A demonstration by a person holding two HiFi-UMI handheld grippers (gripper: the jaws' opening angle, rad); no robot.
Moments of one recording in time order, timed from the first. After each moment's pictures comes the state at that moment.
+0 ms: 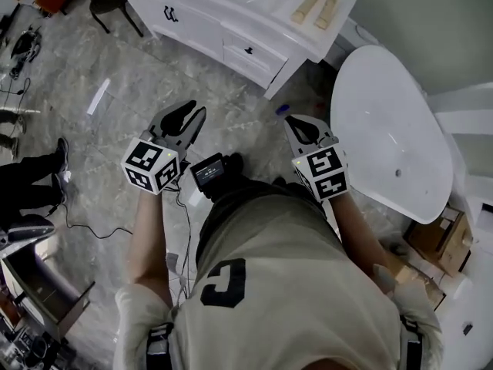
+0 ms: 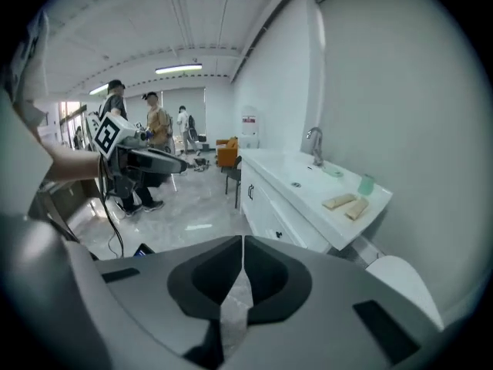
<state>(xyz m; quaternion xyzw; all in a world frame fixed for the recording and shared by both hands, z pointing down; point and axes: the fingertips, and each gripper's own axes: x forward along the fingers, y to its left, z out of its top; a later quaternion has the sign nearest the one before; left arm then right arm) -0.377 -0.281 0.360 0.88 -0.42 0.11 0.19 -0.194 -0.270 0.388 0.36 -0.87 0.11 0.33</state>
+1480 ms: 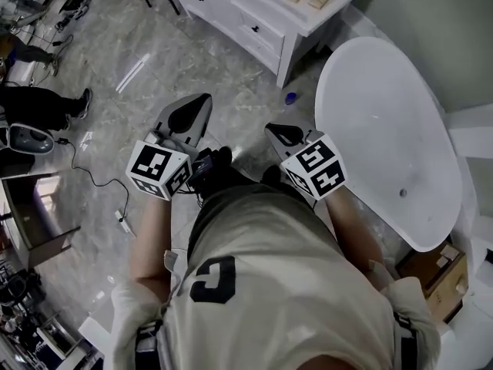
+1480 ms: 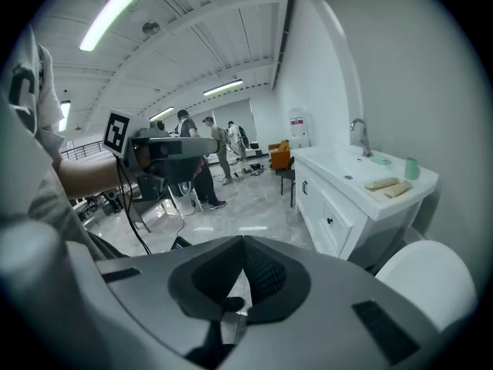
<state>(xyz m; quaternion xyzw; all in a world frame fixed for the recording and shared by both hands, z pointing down) -0.201 -0.139 0.272 0.83 -0.54 0.10 0.11 -0.092 -0.122 0.365 0.15 -0.94 0.14 0.28</state>
